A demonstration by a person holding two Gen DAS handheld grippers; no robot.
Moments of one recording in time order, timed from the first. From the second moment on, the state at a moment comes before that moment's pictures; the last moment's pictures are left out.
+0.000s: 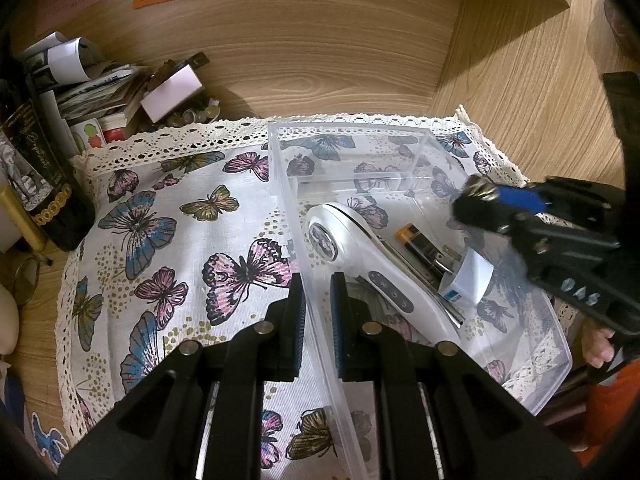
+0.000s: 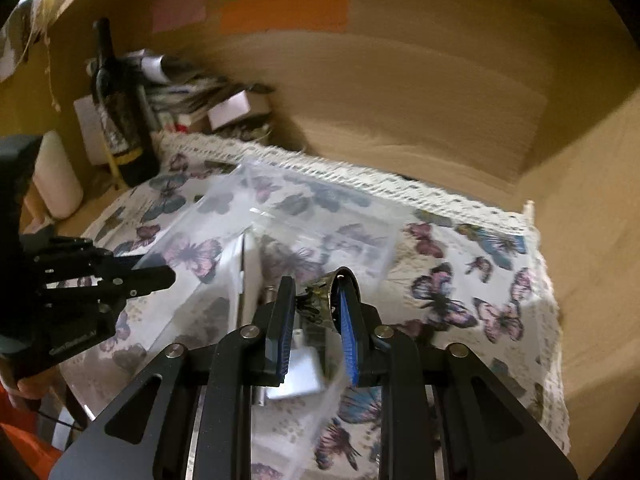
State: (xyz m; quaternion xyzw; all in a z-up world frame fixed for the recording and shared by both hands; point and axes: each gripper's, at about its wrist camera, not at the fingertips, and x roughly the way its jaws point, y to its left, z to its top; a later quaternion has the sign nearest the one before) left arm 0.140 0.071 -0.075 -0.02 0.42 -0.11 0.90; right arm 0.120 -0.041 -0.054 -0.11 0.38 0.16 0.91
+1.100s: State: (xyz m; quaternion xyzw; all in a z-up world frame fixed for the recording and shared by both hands) left arm 0.141 0.070 -0.075 -0.02 0.42 -0.11 0.90; right arm 0.085 -0.129 -0.039 -0.06 0.38 0.04 0.92
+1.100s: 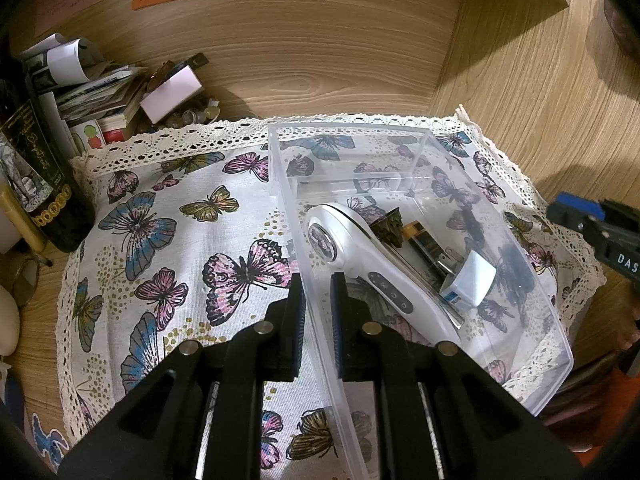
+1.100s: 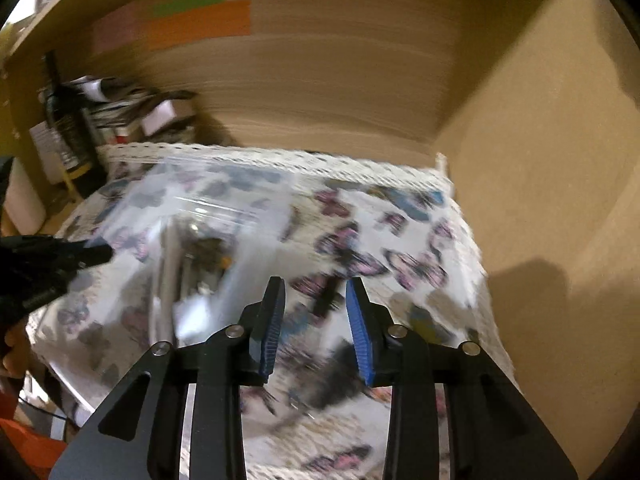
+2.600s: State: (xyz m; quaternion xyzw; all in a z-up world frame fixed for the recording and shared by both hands) left arm 0.141 0.070 -0.076 -0.02 0.42 -0.11 0.90; right arm 0.090 -0.131 -0.052 -0.02 0.37 0.05 0.93
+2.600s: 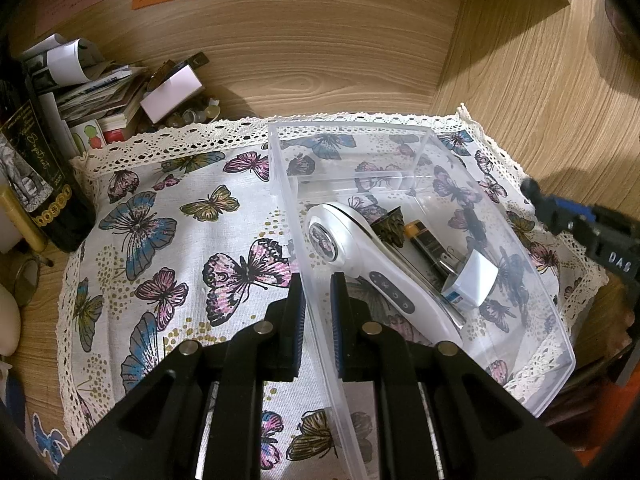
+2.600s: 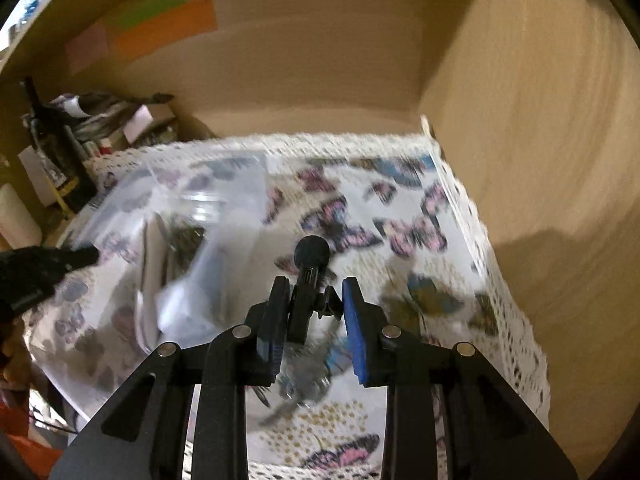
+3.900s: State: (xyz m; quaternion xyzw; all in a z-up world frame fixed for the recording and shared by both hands) left arm 0.142 0.070 -0.075 -0.02 0.42 -0.11 0.90; right arm 0.115 -0.048 -0.056 -0.10 0.39 0.16 0.90
